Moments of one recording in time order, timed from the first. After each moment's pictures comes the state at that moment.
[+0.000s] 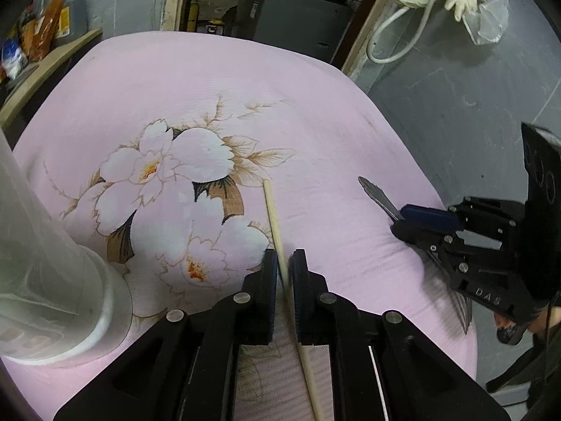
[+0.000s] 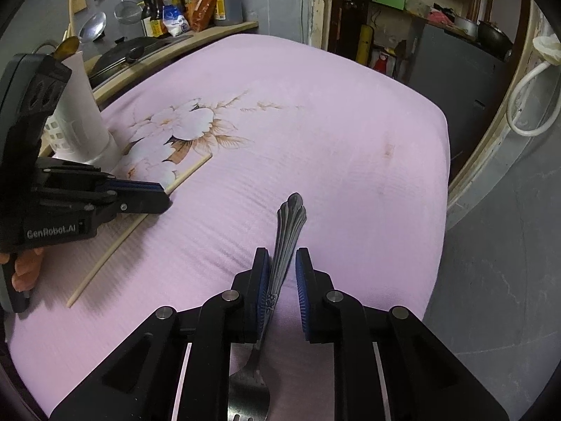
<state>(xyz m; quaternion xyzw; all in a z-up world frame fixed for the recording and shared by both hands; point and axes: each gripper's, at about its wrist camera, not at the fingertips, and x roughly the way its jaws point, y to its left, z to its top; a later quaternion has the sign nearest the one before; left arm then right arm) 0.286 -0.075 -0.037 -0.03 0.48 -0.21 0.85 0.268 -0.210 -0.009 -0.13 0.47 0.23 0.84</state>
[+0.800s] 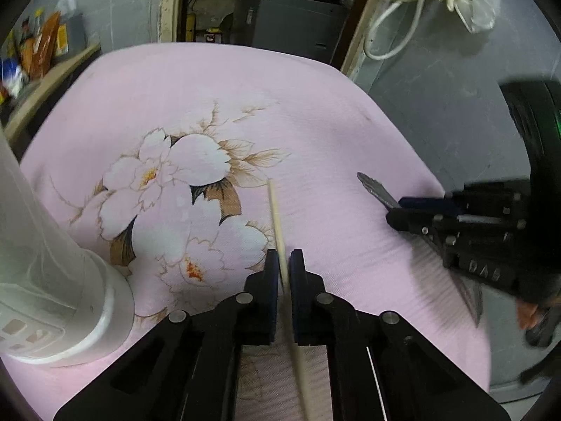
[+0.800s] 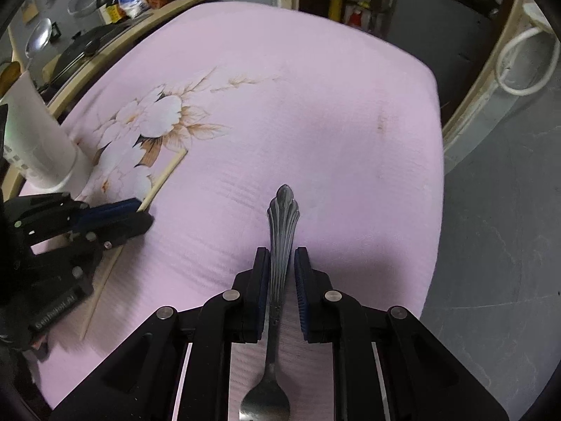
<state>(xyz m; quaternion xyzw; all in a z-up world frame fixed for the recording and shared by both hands) 0.281 -0.079 -0.047 -0.01 0.47 -0.20 0.86 0.286 -0.198 -0.010 -0.12 0.53 0.15 0.83</state>
